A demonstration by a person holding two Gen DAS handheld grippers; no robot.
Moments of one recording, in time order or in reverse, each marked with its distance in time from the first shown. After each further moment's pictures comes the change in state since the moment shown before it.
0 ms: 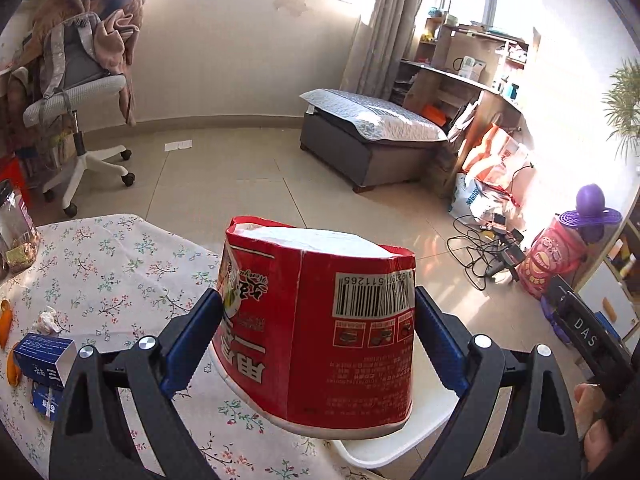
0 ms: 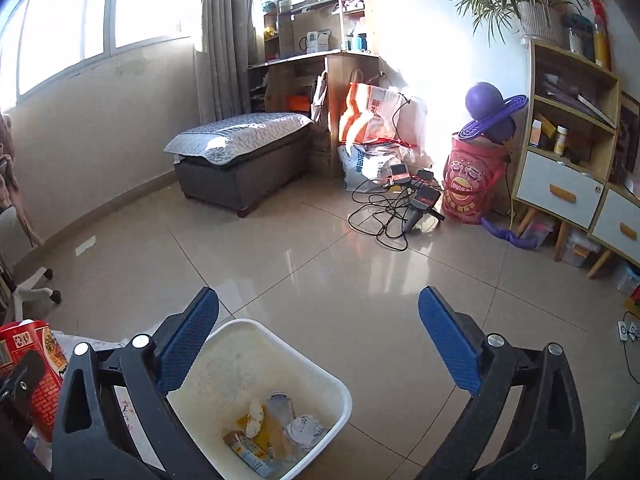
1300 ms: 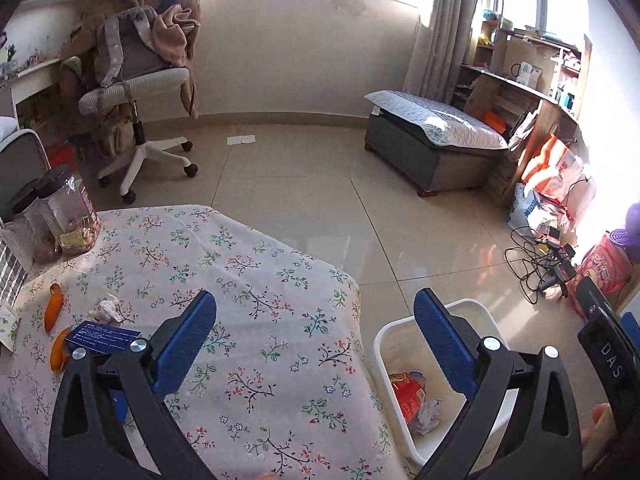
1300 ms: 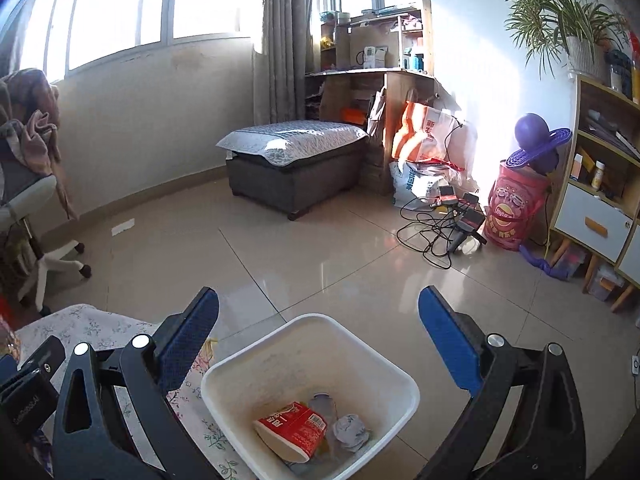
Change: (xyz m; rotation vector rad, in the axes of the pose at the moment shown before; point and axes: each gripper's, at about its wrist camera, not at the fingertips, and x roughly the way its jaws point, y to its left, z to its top) left arm -0.018 0.073 -0.001 -0.077 -0.004 0.237; right arm -0.030 0.088 -0.024 -0.173 -0.034 0.159
